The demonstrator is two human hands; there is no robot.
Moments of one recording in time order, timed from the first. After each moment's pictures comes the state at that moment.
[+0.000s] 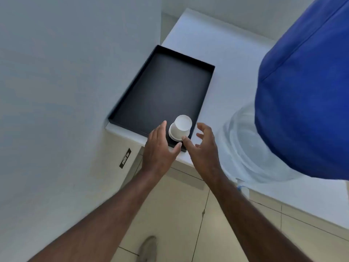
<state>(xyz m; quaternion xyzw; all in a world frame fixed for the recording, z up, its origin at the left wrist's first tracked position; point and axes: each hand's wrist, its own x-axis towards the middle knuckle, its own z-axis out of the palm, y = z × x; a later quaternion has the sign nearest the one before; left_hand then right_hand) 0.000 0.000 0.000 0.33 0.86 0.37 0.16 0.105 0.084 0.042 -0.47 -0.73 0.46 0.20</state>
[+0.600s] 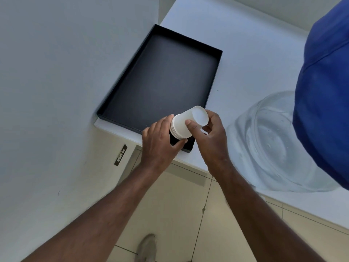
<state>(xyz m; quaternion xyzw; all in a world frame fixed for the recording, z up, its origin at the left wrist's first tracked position) -0.030 0.029 -0.046 0.40 0.85 0.33 0.08 0.079 0.120 0.011 -0.45 -0.69 0.51 0.26</state>
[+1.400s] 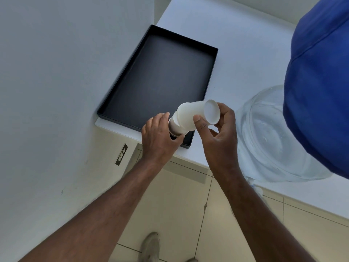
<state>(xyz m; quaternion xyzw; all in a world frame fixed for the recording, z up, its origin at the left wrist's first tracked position) -0.029 0.034 -0.040 0.37 0.88 0.29 0.10 0.098 0.096 0.052 -0.42 -0.67 0.49 0.35</state>
